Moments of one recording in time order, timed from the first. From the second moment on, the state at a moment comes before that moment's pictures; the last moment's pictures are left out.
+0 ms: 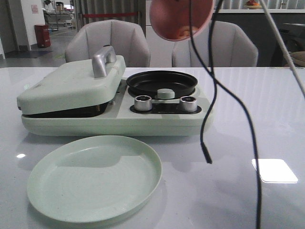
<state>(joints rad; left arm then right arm) -0.77 0.84 -0.77 0.20 0.70 -0.25 0.60 2.01 -1.95 -1.06 0.81 0.13</state>
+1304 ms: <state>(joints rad) -0.77 0.84 -0.77 0.20 0.70 -0.25 0.73 2.22 -2.02 -1.73 1.04 0.19</state>
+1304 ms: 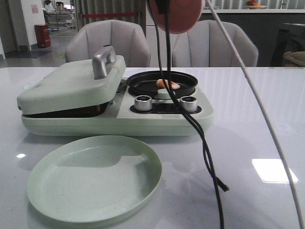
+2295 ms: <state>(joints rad) -0.77 0.84 -0.77 0.20 0.70 -0.25 0.41 1.83 -2.01 -0.59 1.23 0.09</state>
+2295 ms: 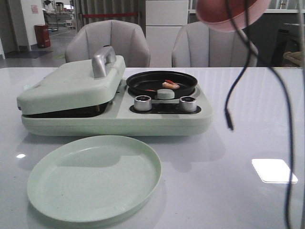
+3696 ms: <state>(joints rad) -0.77 0.84 -0.77 0.20 0.70 -0.25 -0.16 1.81 -1.20 0.42 0.70 -0.34</state>
